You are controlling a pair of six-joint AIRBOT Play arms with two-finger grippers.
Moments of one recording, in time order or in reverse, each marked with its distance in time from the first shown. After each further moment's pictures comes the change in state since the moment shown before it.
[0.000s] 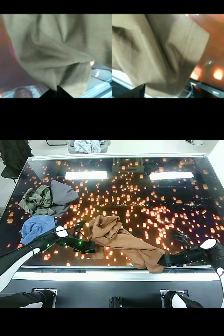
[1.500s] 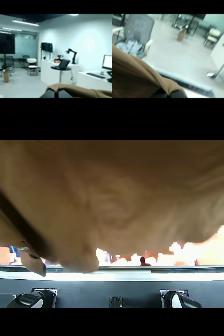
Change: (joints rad) left arm 0.212 0.579 1.239 0.287 0.056 -0.006; right arm 0.000 0.369 1.356 0.088 0.026 0.153
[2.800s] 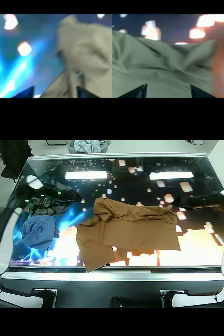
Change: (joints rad) left arm 0.127 -0.801 -0.378 -0.034 -0.334 0.023; right arm -0.027 -0.886 -0.335 0.076 -0.061 -0.066
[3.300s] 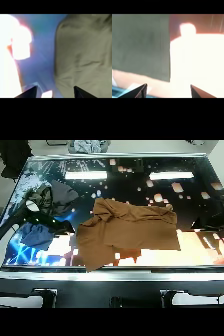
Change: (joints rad) left arm 0.083 0.085 -0.518 -0.075 -0.084 0.099; right arm -0.143 0.026 -0.057 -0.335 0.374 0.006
